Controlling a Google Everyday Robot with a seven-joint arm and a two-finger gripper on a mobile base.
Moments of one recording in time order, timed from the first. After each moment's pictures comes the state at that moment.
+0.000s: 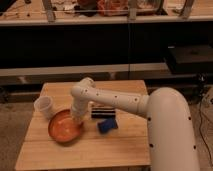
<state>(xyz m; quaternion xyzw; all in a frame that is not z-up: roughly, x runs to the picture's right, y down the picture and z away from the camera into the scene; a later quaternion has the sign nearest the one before) -0.164 0.178 0.834 -0.17 -0.40 -0.65 0.63</state>
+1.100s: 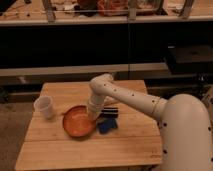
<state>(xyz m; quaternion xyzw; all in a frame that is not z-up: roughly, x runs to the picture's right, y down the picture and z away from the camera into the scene) -0.084 0.159 0.843 -0.19 -0.41 -0.62 0.65</state>
